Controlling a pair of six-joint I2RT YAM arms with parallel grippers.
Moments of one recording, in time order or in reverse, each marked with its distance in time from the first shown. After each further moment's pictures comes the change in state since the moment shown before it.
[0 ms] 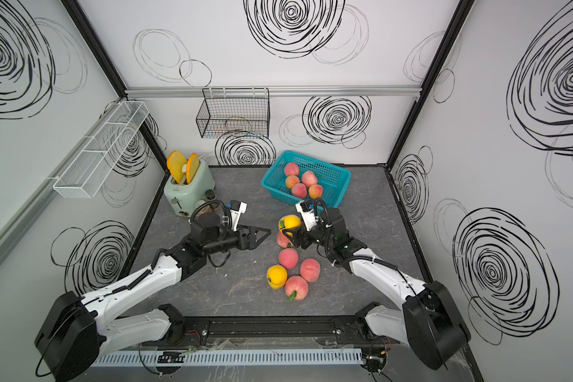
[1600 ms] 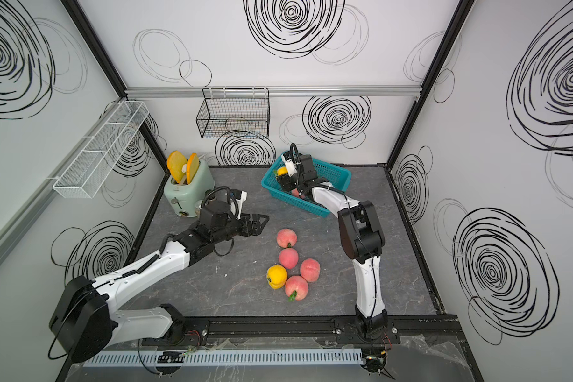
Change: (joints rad) left arm -0.001 0.136 0.173 -0.138 -0.288 0.160; right arm -0.084 0.906 1.031 -0.233 0.243 -0.179
